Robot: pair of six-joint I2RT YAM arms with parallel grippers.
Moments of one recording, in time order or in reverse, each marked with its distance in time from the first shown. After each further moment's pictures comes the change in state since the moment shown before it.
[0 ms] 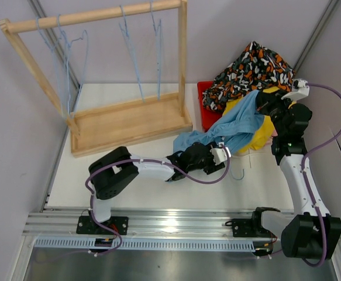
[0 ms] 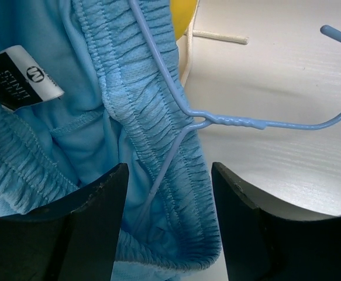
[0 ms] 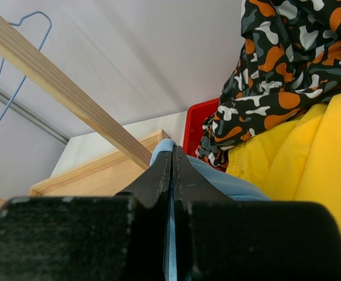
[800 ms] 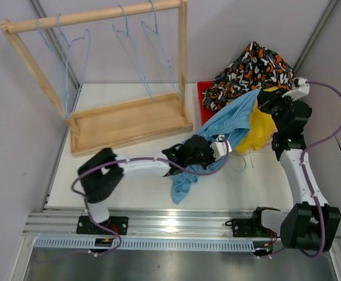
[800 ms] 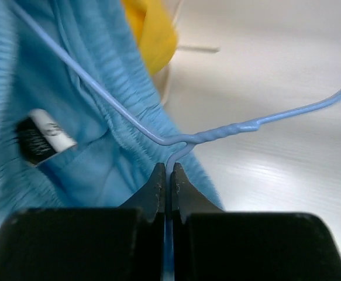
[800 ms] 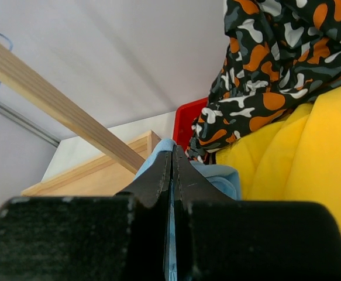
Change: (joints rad) left arm 0.009 -0.068 0.083 -0.202 0.061 -0.035; right arm -0.032 0.062 0.006 0.034 -0.009 -0.001
